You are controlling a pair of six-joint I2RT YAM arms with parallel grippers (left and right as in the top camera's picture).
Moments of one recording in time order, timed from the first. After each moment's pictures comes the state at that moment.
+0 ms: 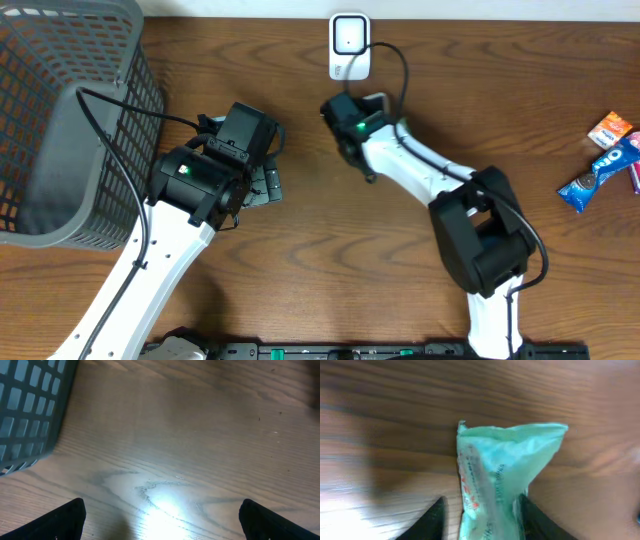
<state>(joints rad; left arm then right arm) -0.46 1.34 1.37 -1.29 -0.27 -0.61 0.60 2.12 1.53 -0.75 0.61 0.38</state>
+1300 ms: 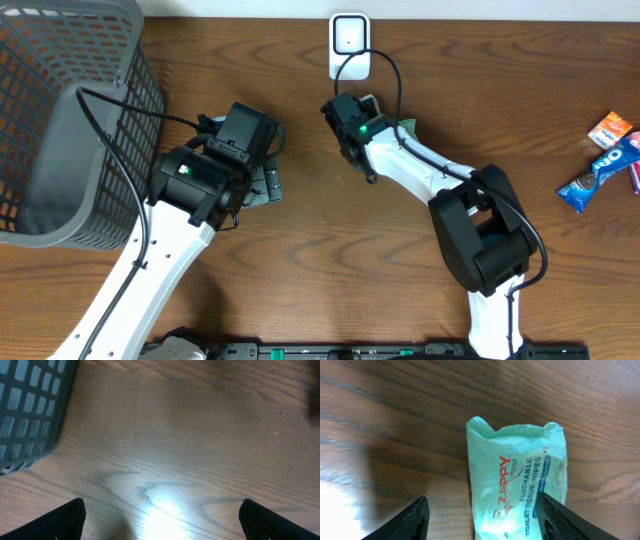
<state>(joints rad) -0.46 1.34 1.37 -1.29 -0.27 -0.61 0.56 2.12 1.46 -0.65 0.57 0.18</state>
